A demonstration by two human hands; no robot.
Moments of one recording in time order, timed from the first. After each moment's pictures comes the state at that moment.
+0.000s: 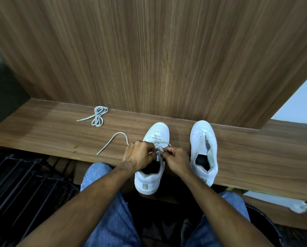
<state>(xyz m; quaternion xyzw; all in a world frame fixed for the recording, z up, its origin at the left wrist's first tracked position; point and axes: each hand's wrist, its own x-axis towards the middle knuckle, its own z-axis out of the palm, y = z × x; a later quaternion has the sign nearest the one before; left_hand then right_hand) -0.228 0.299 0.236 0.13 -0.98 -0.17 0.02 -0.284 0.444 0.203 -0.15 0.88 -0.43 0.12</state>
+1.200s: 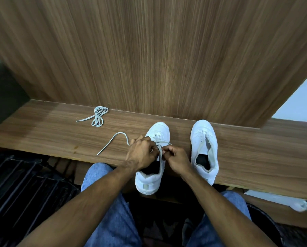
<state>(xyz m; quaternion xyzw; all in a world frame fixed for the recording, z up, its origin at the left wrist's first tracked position) -0.235 0.301 0.232 0.08 -0.98 -0.17 0.06 -0.293 0.441 0.183 -0.17 0.82 -0.52 0.15</state>
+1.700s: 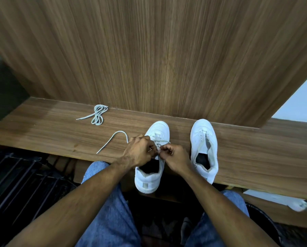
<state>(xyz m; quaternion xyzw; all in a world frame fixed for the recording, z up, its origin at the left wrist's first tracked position) -0.235 0.289 0.235 0.04 -0.98 -0.20 0.03 -0.287 0.444 0.199 -0.18 0.87 -0.45 0.13</state>
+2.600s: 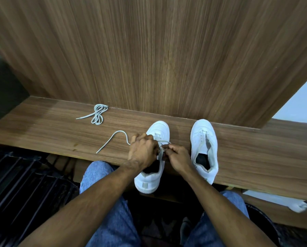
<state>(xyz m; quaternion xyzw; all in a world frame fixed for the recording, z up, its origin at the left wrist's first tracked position) -0.240 0.309 0.228 0.07 -0.99 -0.06 0.07 -0.285 0.448 0.204 -0.15 0.86 -0.47 0.15</state>
